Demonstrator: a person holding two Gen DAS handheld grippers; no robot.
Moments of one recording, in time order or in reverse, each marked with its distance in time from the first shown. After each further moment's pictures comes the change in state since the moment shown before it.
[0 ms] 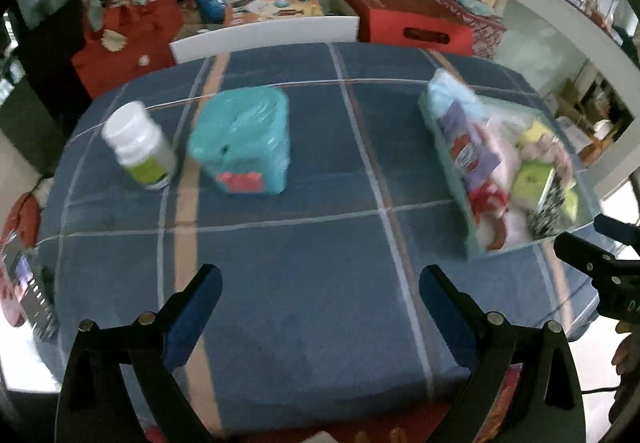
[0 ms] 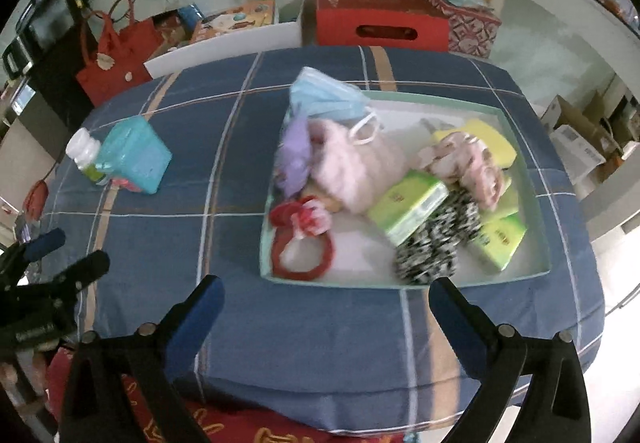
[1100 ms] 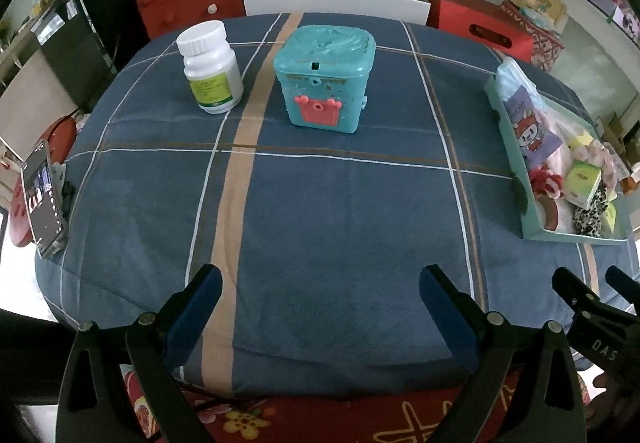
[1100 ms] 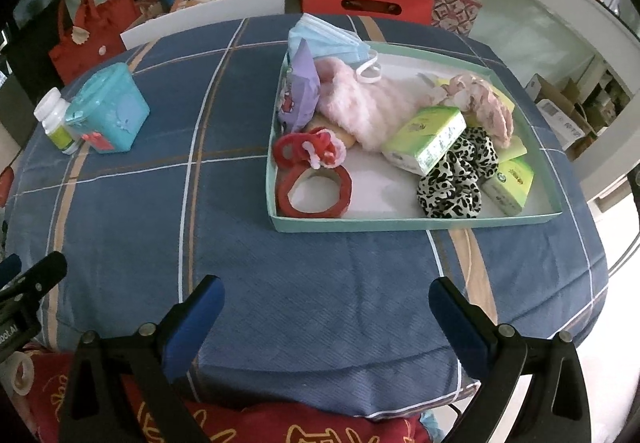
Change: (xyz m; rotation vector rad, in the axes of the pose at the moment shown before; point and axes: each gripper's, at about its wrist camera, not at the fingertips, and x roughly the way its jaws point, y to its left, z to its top) left arm 0.013 0.033 -0.043 -0.173 0.055 0.102; right arm 0.033 0.029 -0.040 0.024 0.048 -0.133
